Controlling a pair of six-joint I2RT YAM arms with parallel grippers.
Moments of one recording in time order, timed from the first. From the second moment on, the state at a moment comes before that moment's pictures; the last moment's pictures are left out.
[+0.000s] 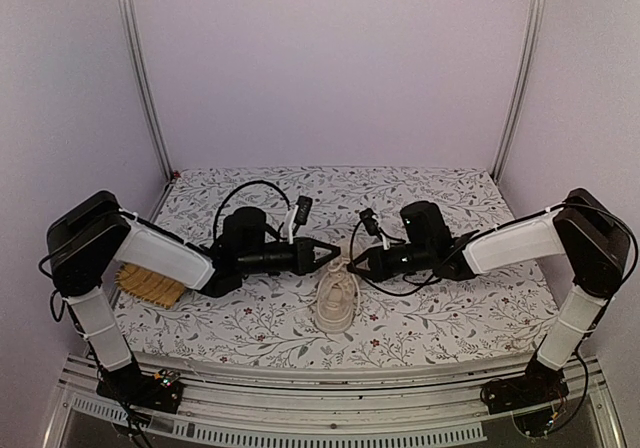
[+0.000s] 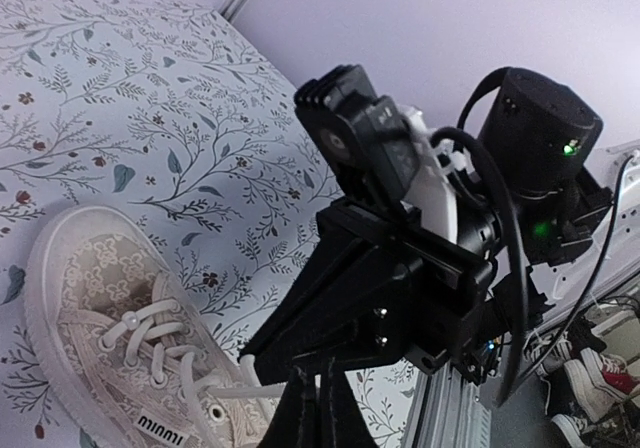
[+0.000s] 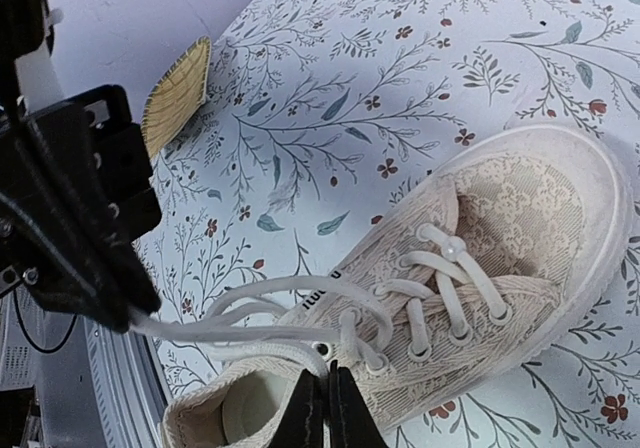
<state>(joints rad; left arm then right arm) -0.83 1.79 0.80 0.79 0.38 -0.63 0.75 1.73 0.84 0.31 -0.45 0.42</state>
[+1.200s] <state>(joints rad) -0.94 1.66 0.73 0.53 0.27 -0.47 0.77 1.80 0.92 0.23 -0.55 0.37</state>
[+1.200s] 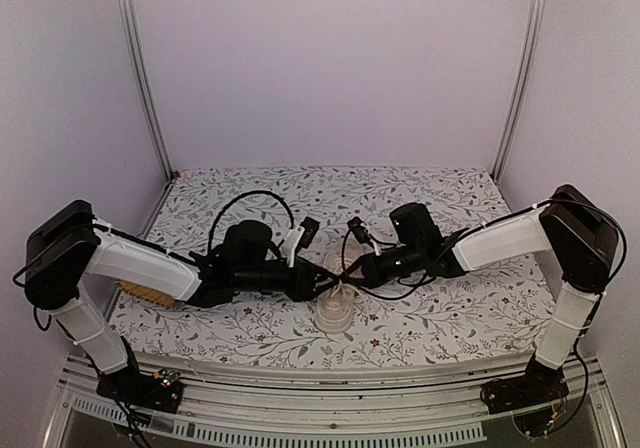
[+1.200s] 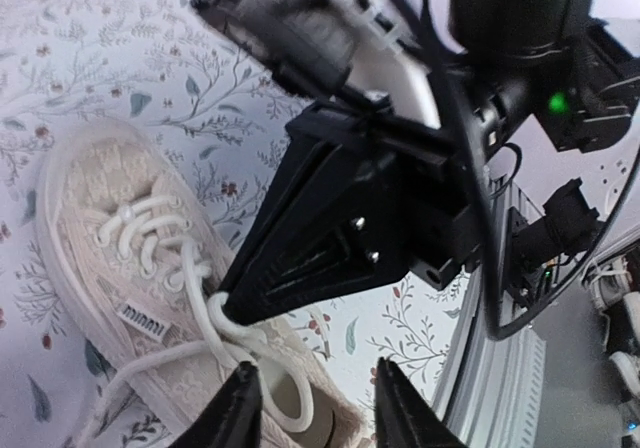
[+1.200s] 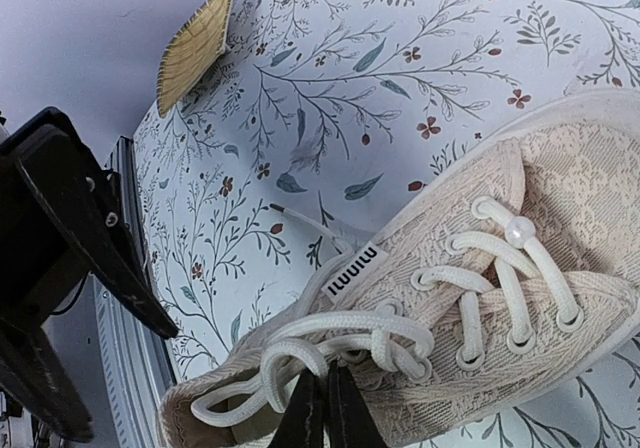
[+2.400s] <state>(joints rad) -0.90 1.80 0.93 0.29 0.19 -0.58 0.77 1.81 0.92 0.22 -0.51 0.37</state>
